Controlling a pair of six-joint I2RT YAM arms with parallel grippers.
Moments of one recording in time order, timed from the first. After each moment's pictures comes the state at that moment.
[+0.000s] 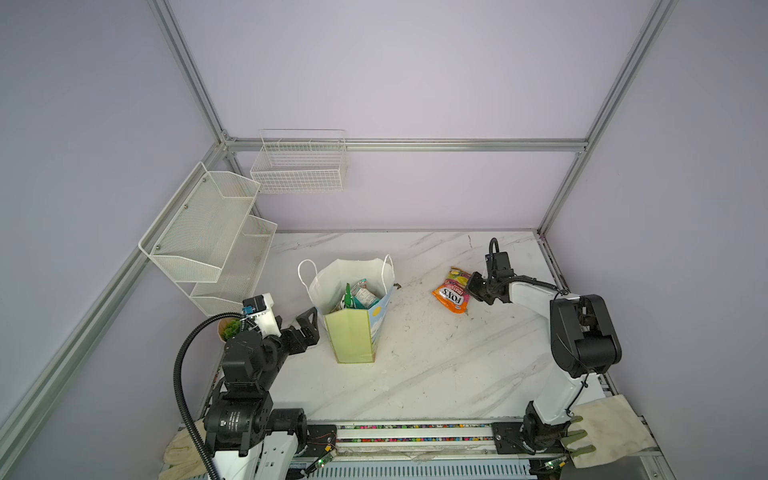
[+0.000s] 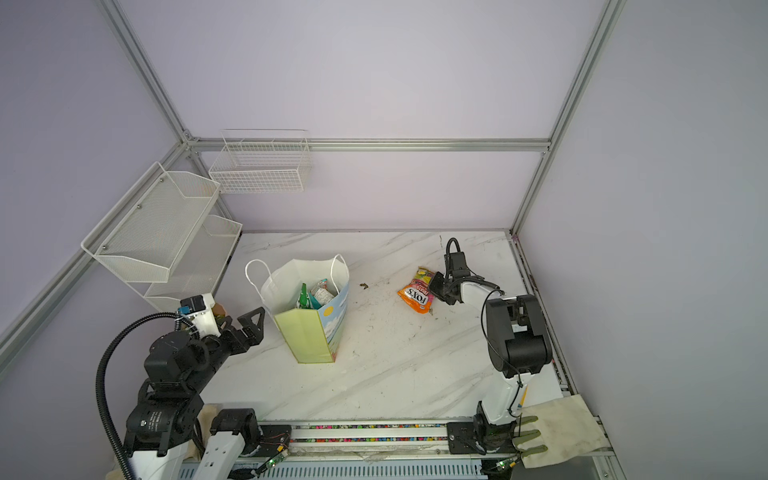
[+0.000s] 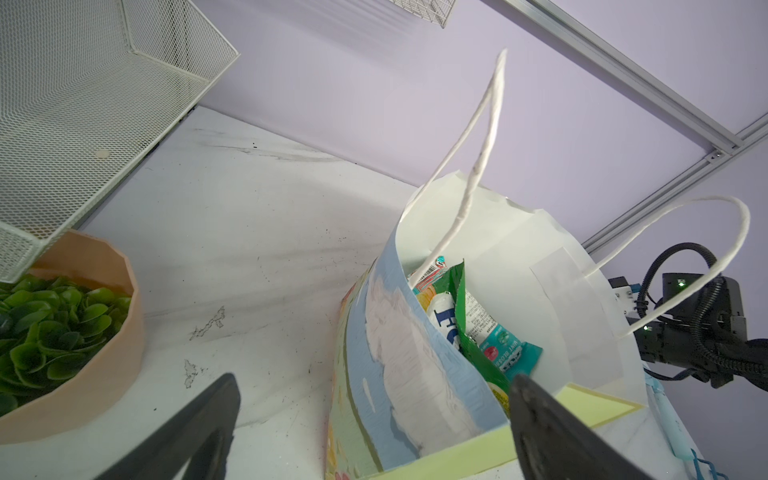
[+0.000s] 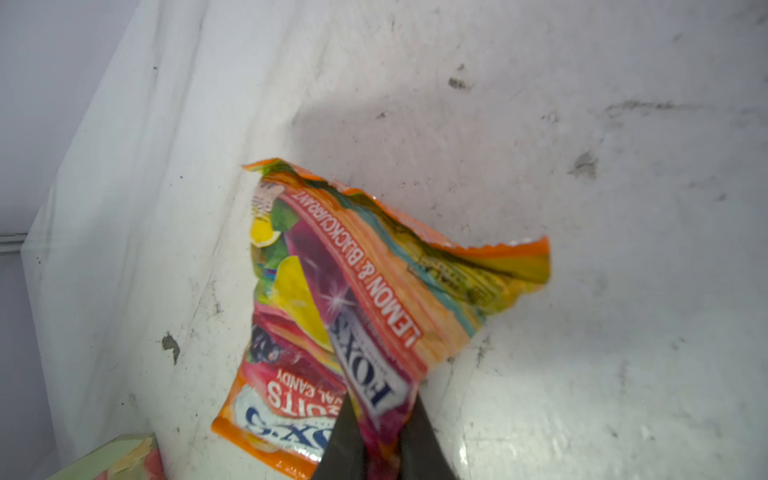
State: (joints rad) left arm 0.02 0.40 0.79 -0.72 0.13 -0.38; right arm 0.17 1.77 1.08 -0.22 -0.22 0.70
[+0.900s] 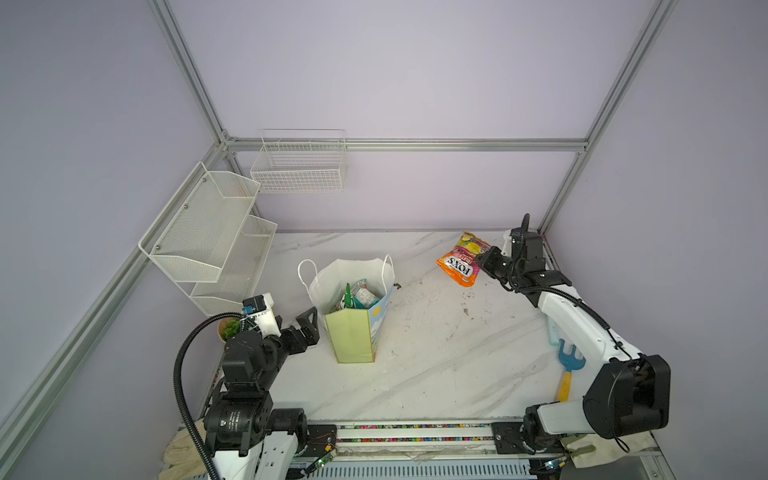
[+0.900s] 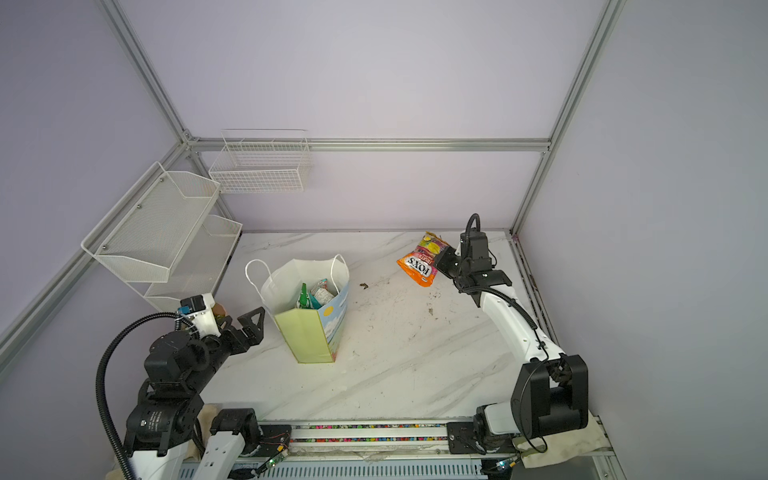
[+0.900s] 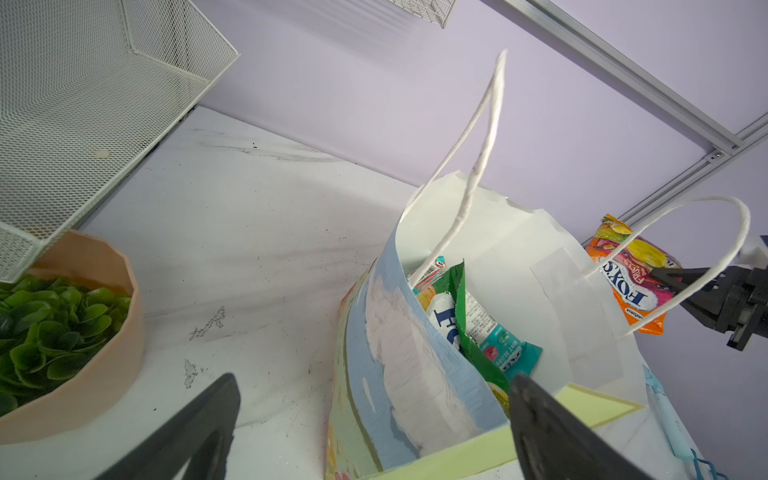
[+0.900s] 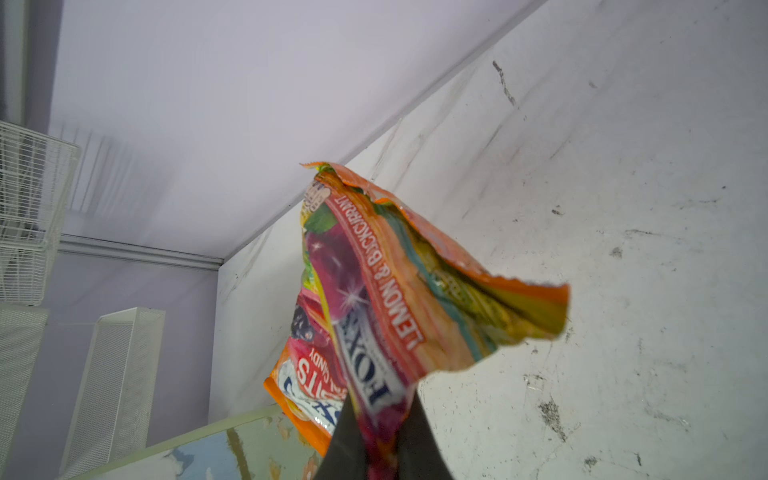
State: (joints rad) left arm 0.02 0.40 0.79 -0.72 0.13 -0.38; right arm 0.19 1.39 1.16 -0.32 -0.22 0.76
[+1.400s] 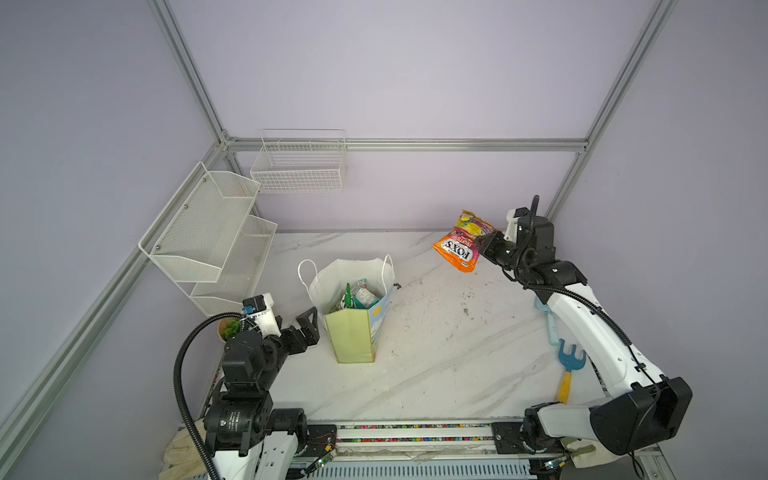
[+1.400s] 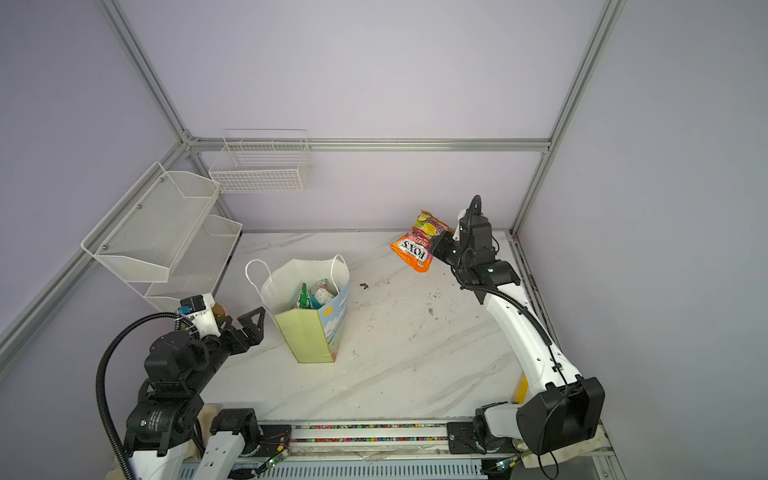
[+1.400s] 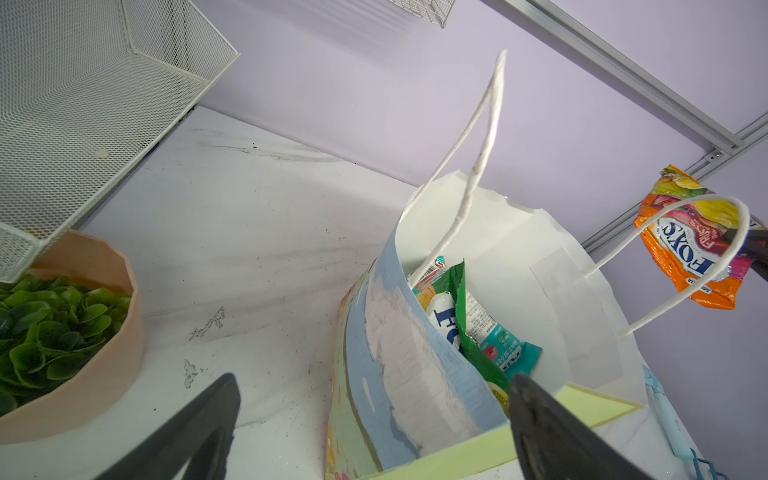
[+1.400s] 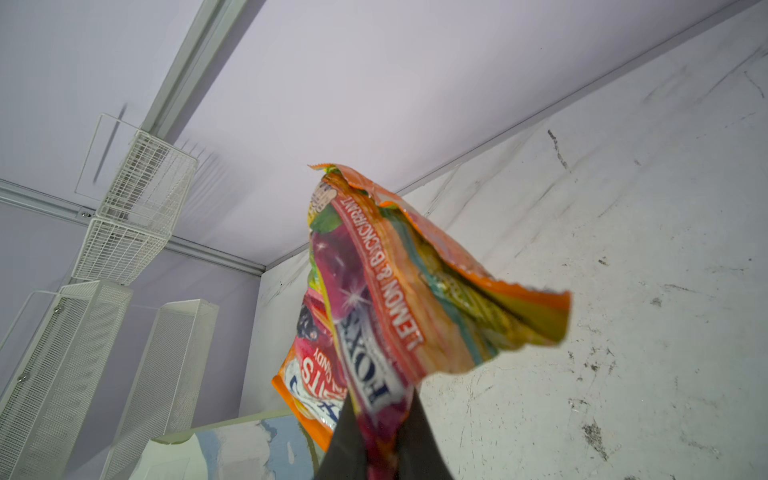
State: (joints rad) left arm 0.02 0.40 0.79 -0.72 0.13 -0.38; right arm 0.28 1.33 1.36 -0.44 -0.15 0.73
